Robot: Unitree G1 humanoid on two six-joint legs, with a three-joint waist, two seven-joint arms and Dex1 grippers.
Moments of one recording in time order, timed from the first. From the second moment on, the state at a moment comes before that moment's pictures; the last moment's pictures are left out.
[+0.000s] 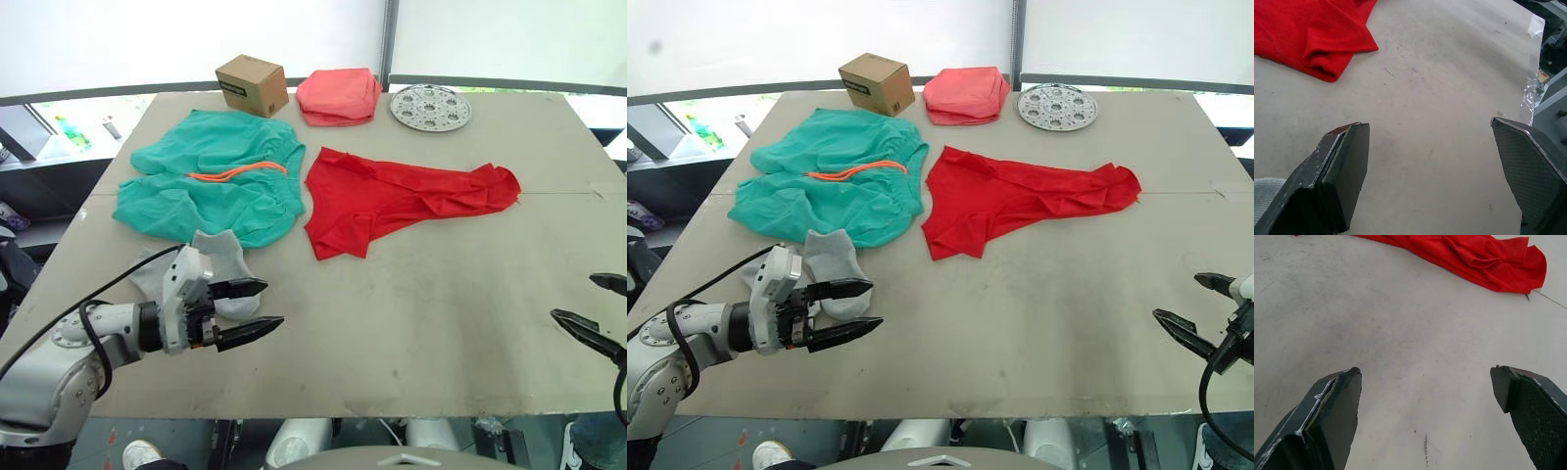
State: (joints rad) left arm 0.16 0.86 0.31 -0.47 -0.75 0.67 -1.06; right arm 0.50 -0.81 -0.79 -0.59 0.52 0.60 0.93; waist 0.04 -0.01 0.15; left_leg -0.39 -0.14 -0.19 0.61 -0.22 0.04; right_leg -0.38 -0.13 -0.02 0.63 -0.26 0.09
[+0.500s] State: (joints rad) left arm -0.36 0.64 -0.15 -0.28 -0.35 0.50 -0.79; right arm 0.39 -0.71 -0.59 -0.86 0.72 0.57 0.88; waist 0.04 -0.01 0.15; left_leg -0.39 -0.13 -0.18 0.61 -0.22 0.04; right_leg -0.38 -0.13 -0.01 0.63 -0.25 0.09
